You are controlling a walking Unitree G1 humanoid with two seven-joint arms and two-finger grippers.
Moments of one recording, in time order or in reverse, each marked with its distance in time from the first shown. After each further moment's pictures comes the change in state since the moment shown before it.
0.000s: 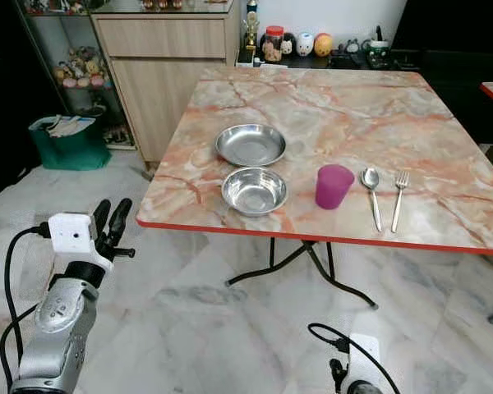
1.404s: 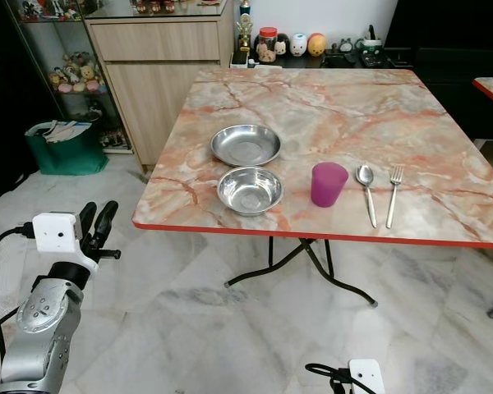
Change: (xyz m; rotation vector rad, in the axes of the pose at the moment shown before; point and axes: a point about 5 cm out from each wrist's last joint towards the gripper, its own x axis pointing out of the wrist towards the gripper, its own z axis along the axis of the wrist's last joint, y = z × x) left arm -0.005 0.019 0.000 0.030 0.047 0.035; right arm -0.017 -0.011 -0.033 -0.132 -0.076 0.086
